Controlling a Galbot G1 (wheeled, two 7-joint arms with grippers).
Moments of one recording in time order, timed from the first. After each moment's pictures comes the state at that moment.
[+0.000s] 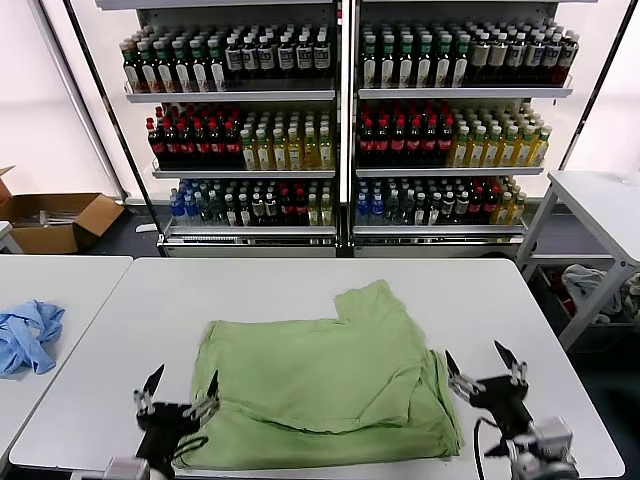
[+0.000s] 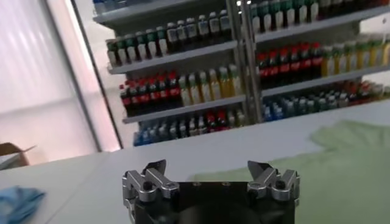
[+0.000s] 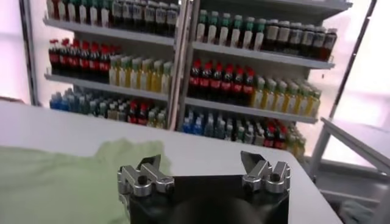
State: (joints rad) left arm 1.71 -0.89 -0.39 -2.37 -0.40 0.29 -0.52; right arm -1.40 0.88 0.43 2.16 0.56 -0.32 0.27
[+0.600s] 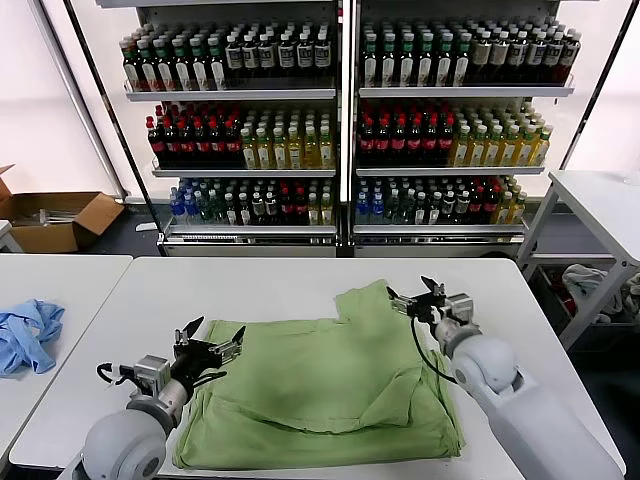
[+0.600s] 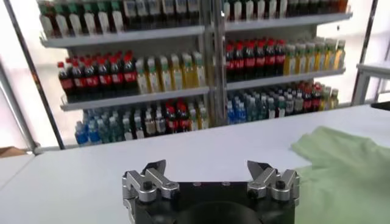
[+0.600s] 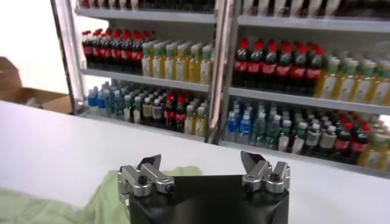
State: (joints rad) left arm 1.25 -0.87 -0.32 -2.09 -0.66 0.47 -0.28; right arm -0.67 1.00 0.00 1.58 0.65 -0.49 0.13
